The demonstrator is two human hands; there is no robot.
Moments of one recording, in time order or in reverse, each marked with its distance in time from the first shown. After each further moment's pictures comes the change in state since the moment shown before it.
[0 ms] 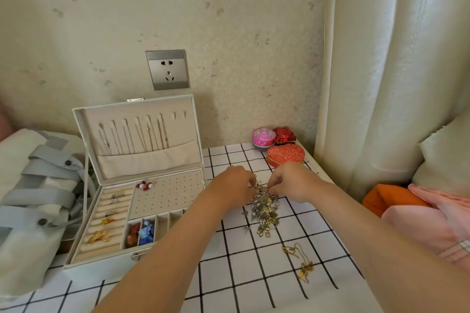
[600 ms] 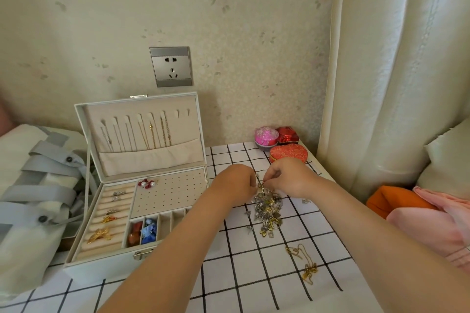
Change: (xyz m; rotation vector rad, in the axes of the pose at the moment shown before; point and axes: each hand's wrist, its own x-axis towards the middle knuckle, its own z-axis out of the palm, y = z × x) left_hand 0.002 0.001 -0.003 -0.091 0.042 -0.084; right_hand 0.009 -0.011 0.003 0.197 0.037 0.011
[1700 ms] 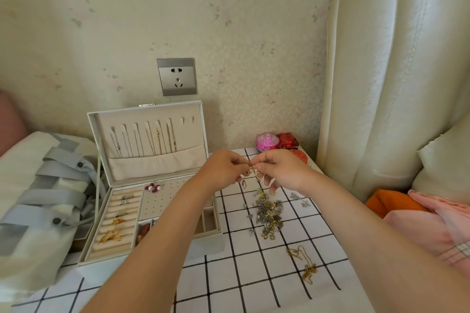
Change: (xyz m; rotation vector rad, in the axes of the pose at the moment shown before) left_hand -0.016 -0.010 -0.052 -0.592 0.090 -0.072; right_hand -0.009 -0.040 -0.011 0.456 -0.038 -0.060
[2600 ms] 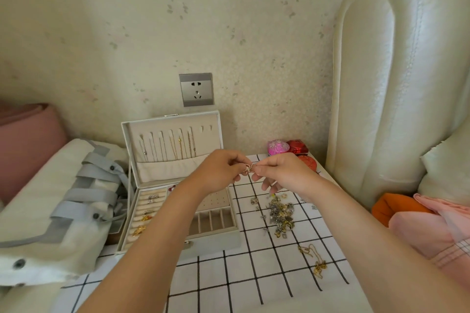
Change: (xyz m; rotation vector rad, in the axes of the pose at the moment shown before) left_hand -0.049 0.021 -0.046 -0.032 -0.001 0.048; right_hand -0.032 -0.044 0.020 0.130 -0.011 -0.005
